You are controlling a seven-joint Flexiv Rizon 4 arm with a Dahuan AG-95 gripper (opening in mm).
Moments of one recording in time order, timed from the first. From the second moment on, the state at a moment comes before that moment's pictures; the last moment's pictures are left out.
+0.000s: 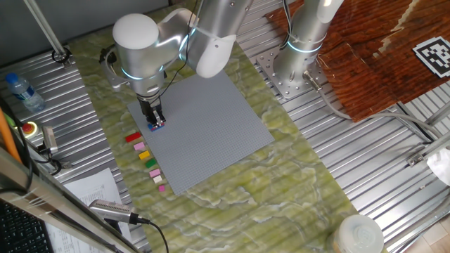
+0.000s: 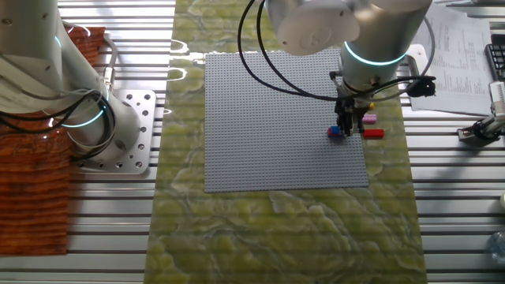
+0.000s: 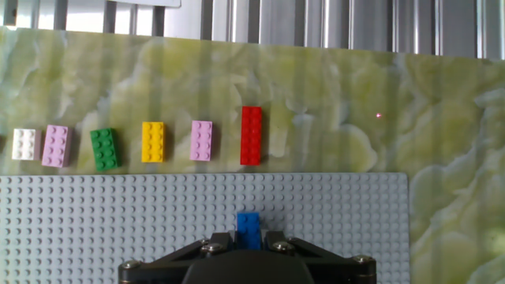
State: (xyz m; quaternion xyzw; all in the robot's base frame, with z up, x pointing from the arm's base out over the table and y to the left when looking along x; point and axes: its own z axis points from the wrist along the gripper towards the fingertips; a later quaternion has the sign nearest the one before) arm 0.572 -0.005 0.036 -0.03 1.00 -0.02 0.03
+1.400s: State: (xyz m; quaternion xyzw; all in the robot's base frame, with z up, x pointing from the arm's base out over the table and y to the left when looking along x) arm 0.568 -0.003 0.035 -0.02 1.00 -0.02 0.03
